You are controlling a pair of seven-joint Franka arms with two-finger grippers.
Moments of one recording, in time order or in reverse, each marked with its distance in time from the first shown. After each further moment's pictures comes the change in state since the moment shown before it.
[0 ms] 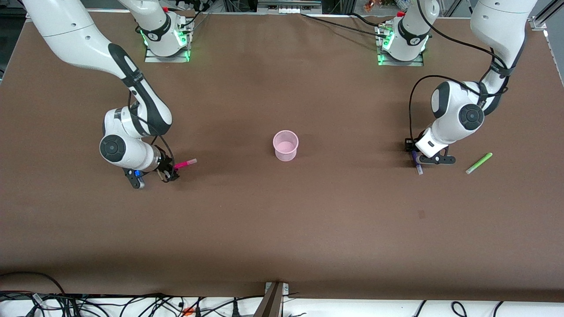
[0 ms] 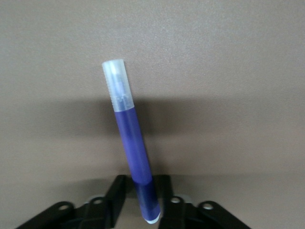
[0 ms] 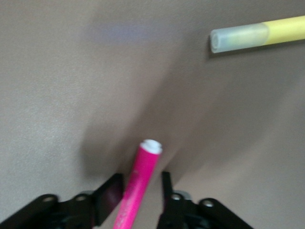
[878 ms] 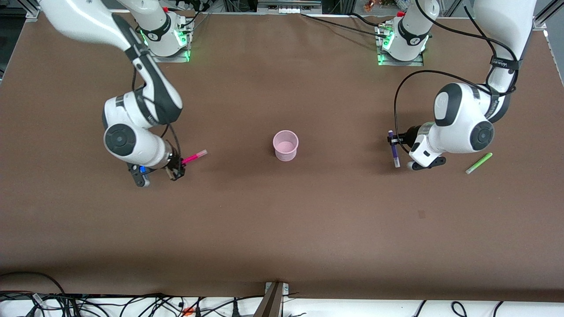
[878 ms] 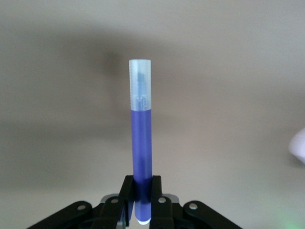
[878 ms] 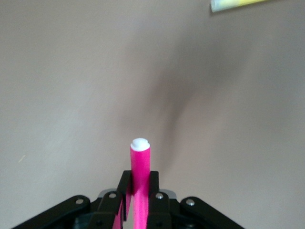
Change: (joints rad) left arm -0.020 -0.035 -0.118 0.370 -0.386 -0.675 -0.261; right arm 0.153 -0.099 0.054 0.270 -0.002 -0.374 0.277
